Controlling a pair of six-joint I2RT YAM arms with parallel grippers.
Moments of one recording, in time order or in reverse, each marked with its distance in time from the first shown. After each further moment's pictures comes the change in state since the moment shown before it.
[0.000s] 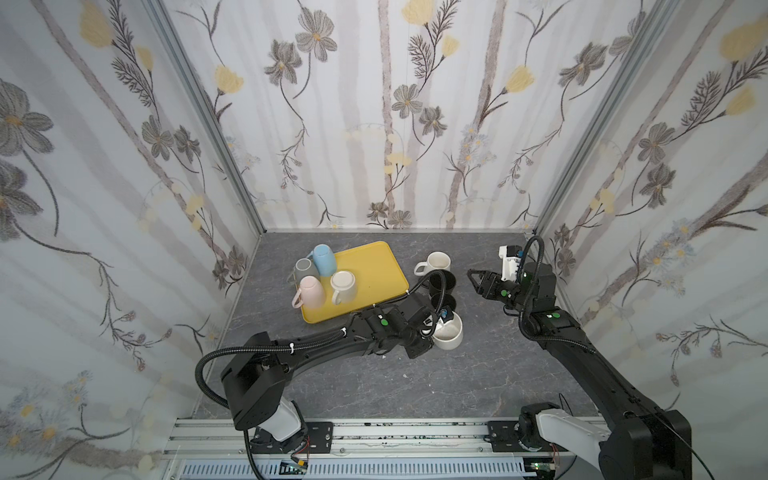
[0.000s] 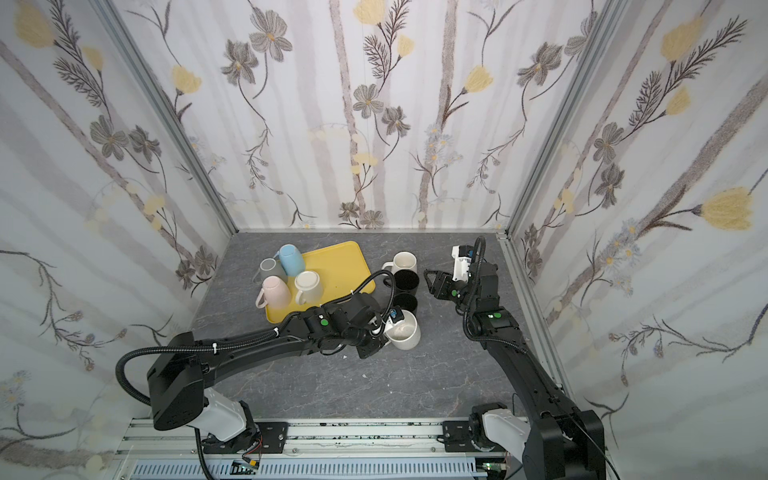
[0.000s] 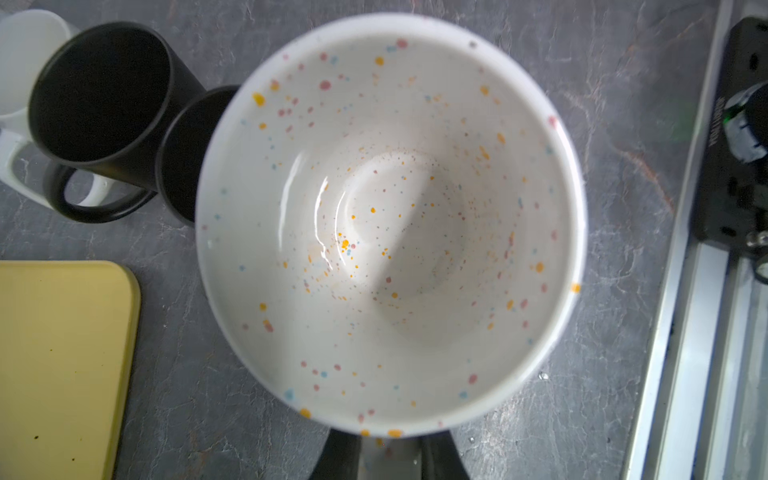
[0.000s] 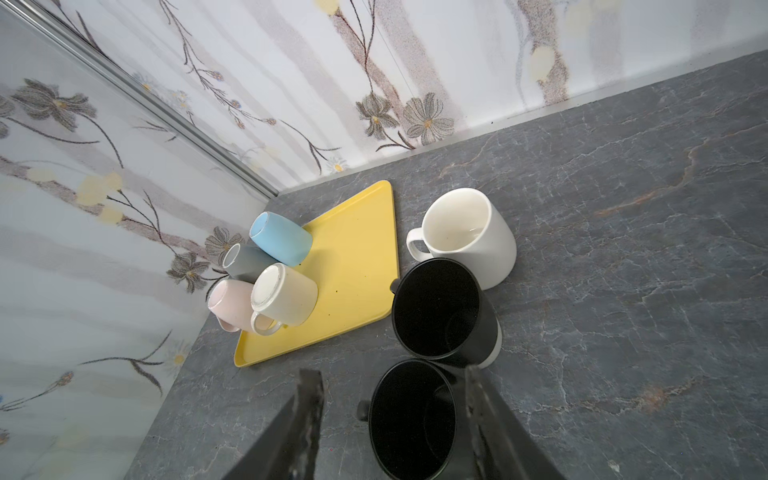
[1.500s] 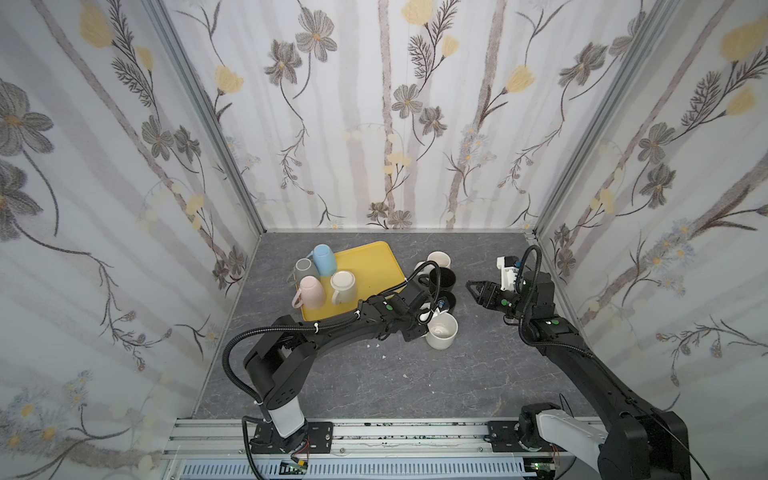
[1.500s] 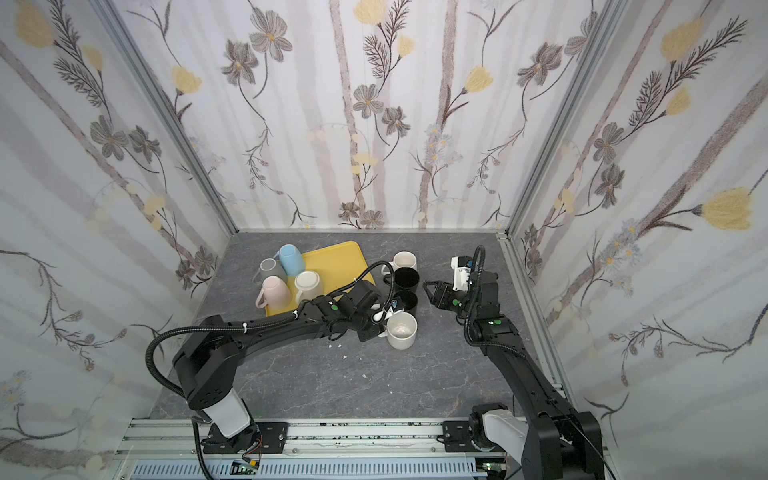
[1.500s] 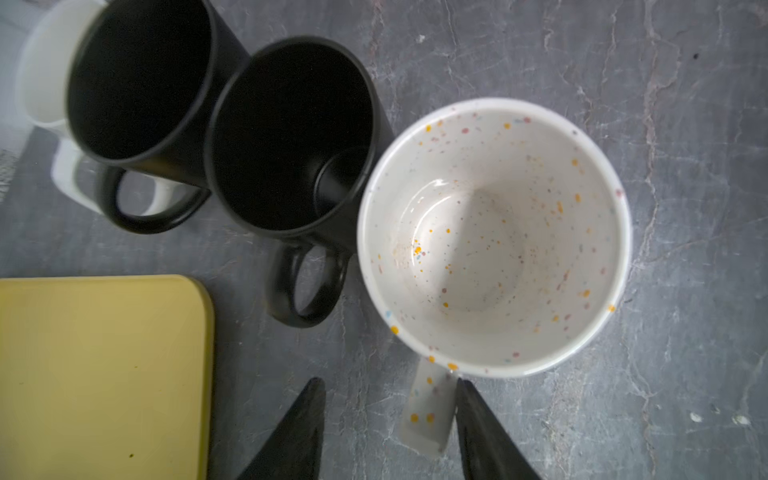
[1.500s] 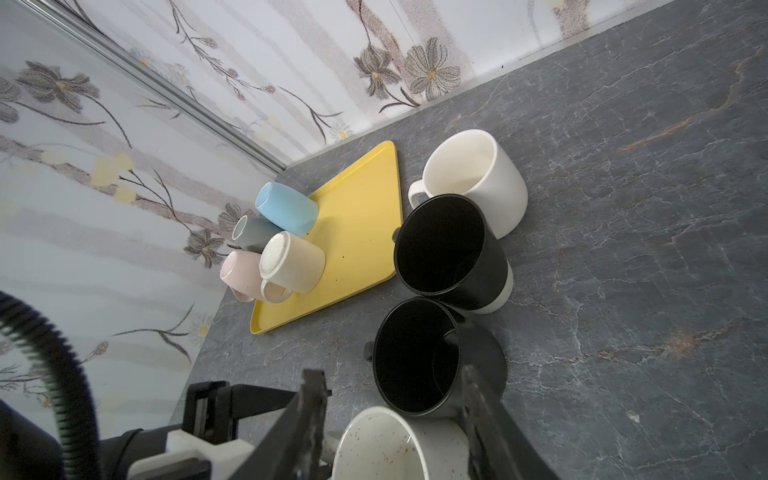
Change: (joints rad) left arm 0.118 0.107 0.039 0.092 -0.032 0.175; right arm -0.018 -0.019 -0.078 0.006 -0.092 0.031
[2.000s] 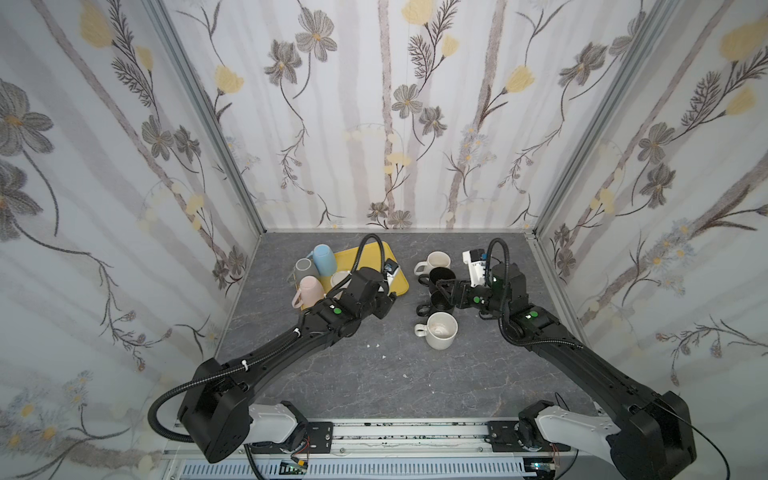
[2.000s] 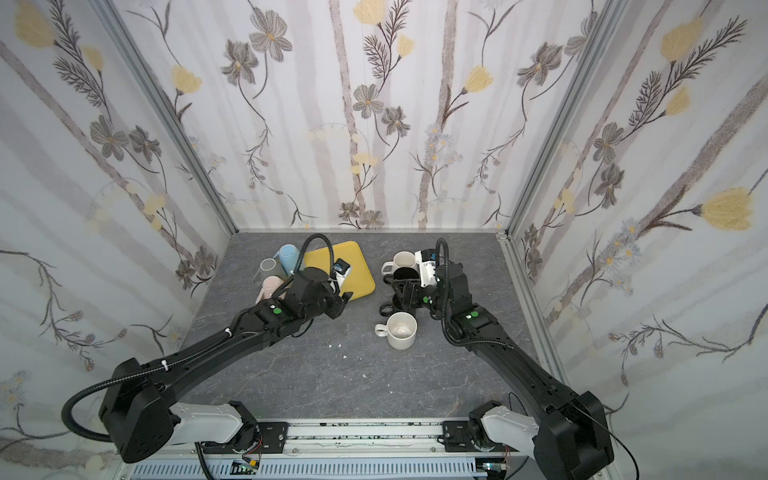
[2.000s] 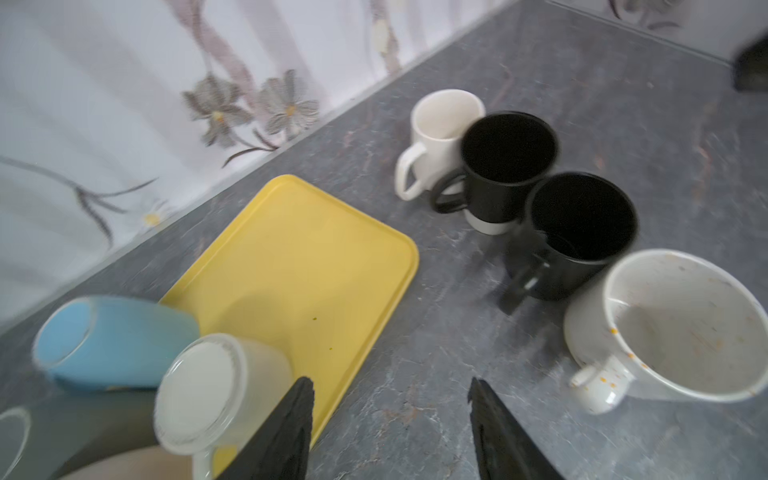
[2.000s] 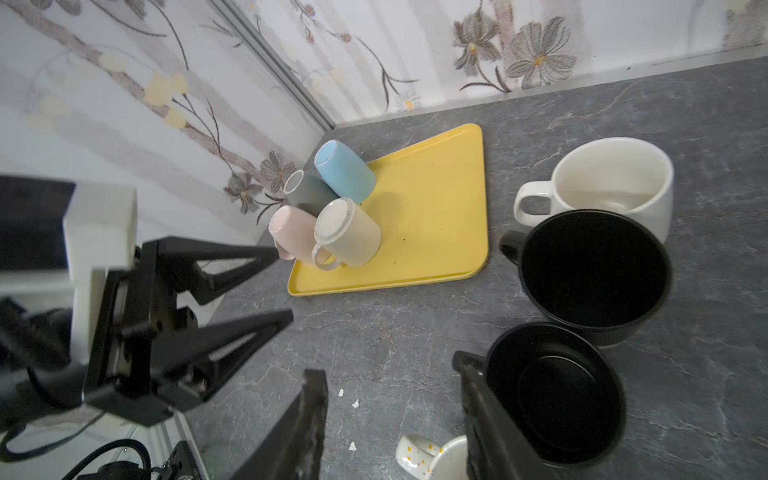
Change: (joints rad) left arm 0.246 -0.400 -0.231 0.140 -0.208 -0.367; right arm 0.351 0.082 0.153 -0.038 0.173 -0.045
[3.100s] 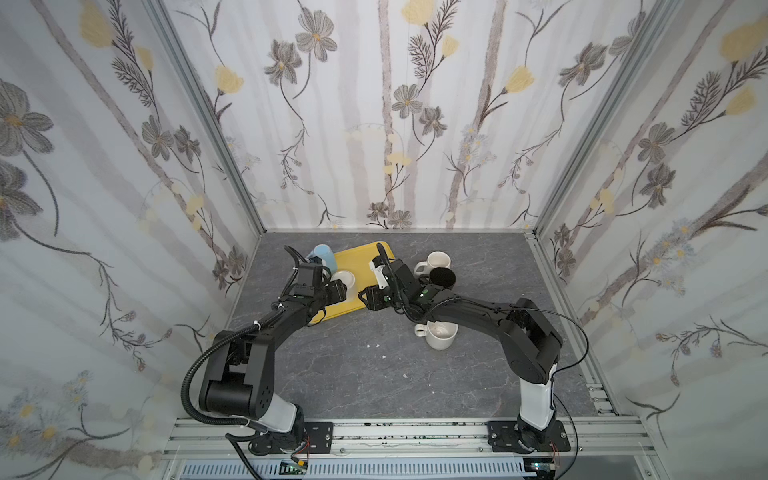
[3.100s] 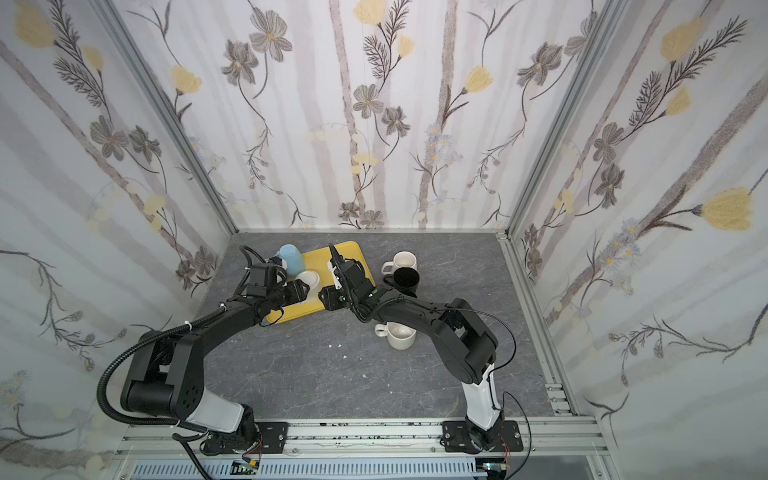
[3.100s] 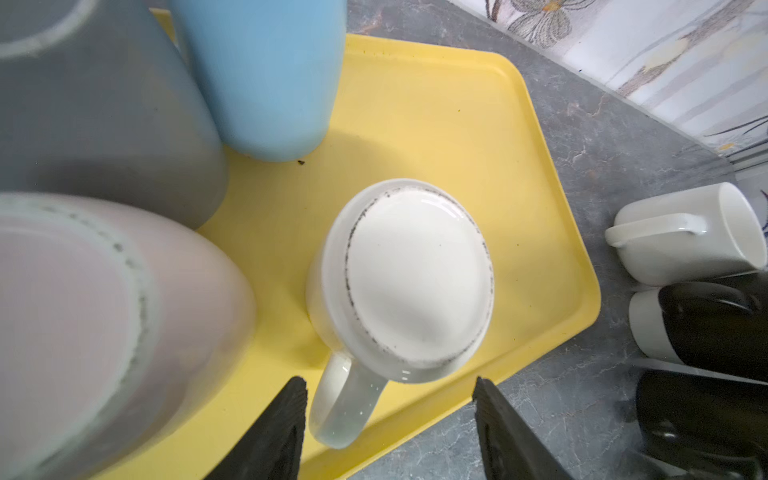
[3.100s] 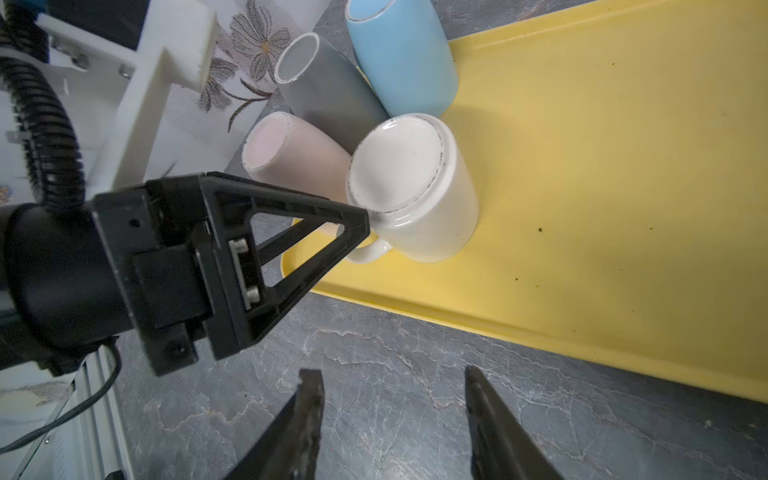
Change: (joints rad) left arm 0.512 0.244 -0.131 0.194 0.362 -0.440; right arm 0.344 0.789 0.560 0.029 0.189 0.034
